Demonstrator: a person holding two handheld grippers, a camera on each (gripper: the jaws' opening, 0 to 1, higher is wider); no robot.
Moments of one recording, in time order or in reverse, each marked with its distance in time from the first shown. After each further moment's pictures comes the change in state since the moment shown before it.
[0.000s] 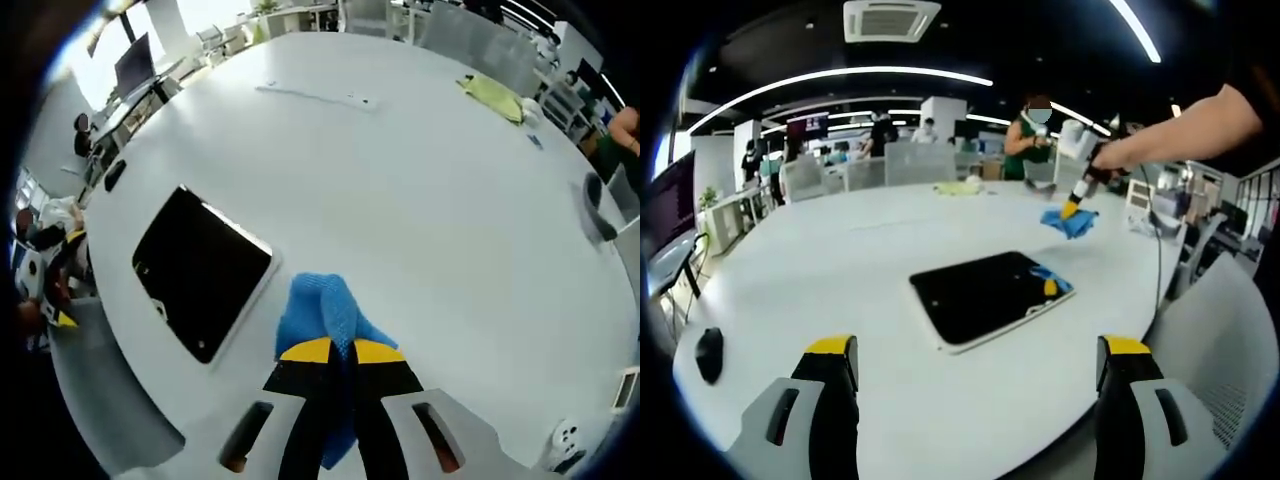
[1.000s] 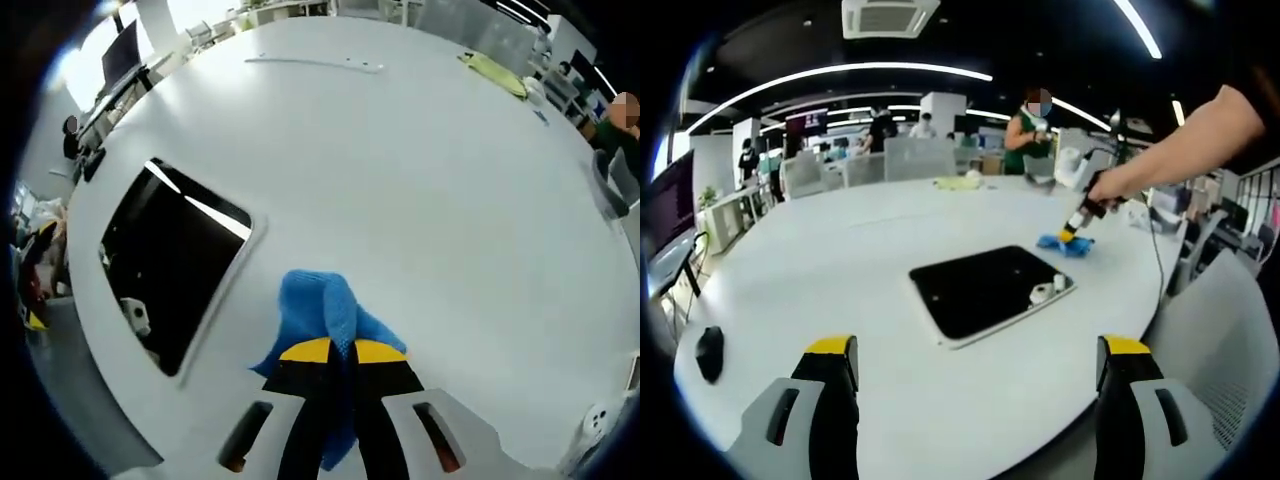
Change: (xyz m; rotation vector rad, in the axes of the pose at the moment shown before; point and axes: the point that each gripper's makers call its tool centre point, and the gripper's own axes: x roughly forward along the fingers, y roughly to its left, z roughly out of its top) left arm 0.001 -0.001 -0.004 0.005 0.025 -0.002; right arm 0.058 0.011 -0.029 0.057 0.012 -0.020
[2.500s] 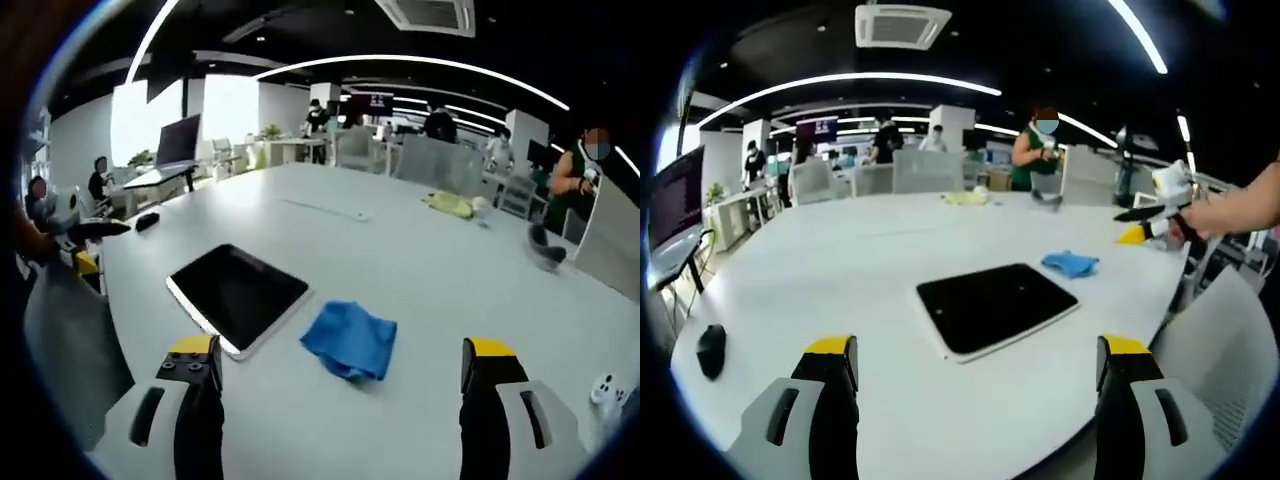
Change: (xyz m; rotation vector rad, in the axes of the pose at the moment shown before) left arm -0.005 0.007 0.016 -0.018 -0.091 0.035; right arm -0.136 0.030 -0.052 -0.038 -0.681 -0.078
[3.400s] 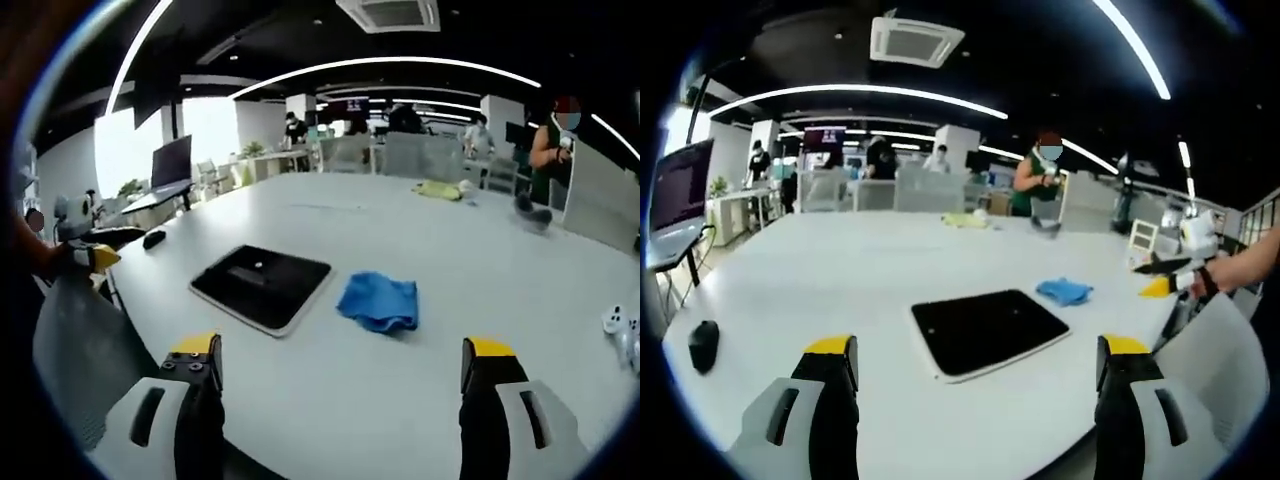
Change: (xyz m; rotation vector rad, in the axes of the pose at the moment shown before) left arm -0.002 -0.008 0.015 -0.060 -0.074 -0.026; right arm -0.026 0.042 -0.033 0.125 -0.041 -0.028
